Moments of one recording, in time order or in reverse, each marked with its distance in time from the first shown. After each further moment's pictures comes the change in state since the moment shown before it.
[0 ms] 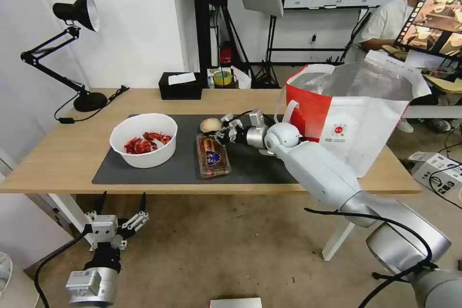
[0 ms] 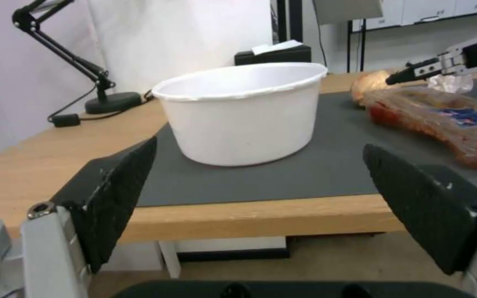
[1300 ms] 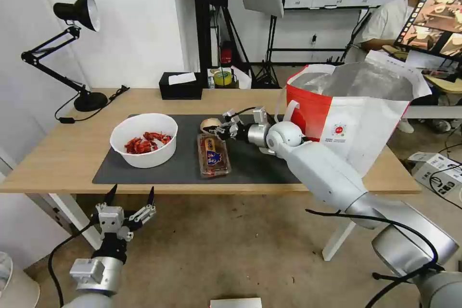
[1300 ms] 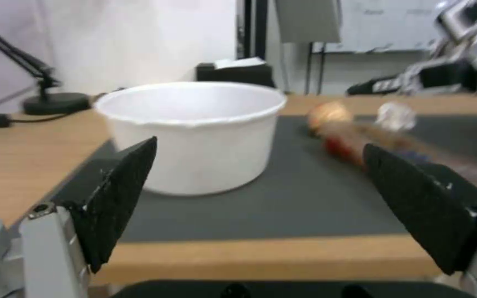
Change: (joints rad) left arm -0.104 0.137 0.040 0.003 -0.242 0.046 0.039; right arm -0.011 -0.035 0.009 0.075 0.105 -0.010 0.055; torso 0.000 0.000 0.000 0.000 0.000
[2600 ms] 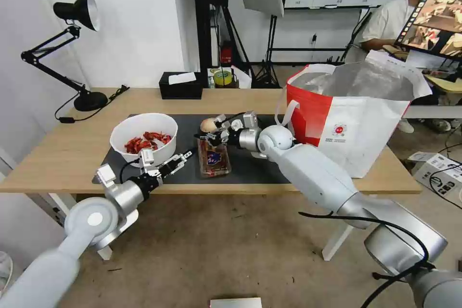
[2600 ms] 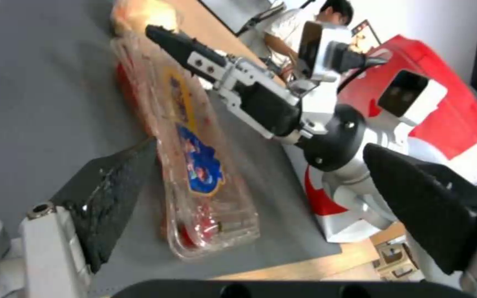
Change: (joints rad) left arm -0.596 0.366 0.282 0.244 -1.206 0.439 0.013; right arm 0.004 0.038 -0.044 -0.026 -0.006 0.004 -0.022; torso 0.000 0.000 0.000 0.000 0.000
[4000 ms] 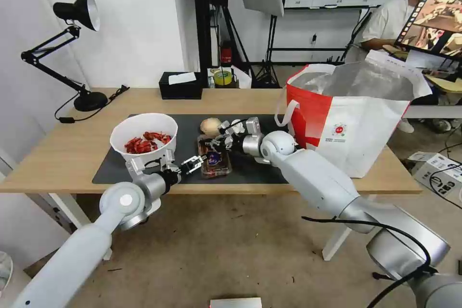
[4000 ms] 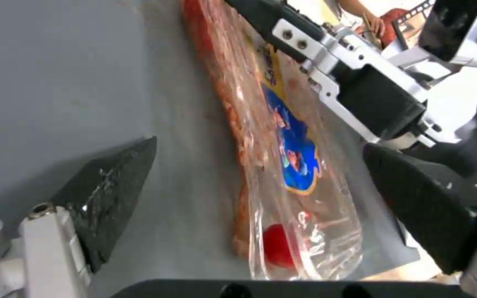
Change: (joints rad) left arm -0.203 -0.073 0.184 0.128 -0.028 0.071 -0.258; right arm -0.024 -0.020 0.002 -0.011 -0.026 0.001 -0.001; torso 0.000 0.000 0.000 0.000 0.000
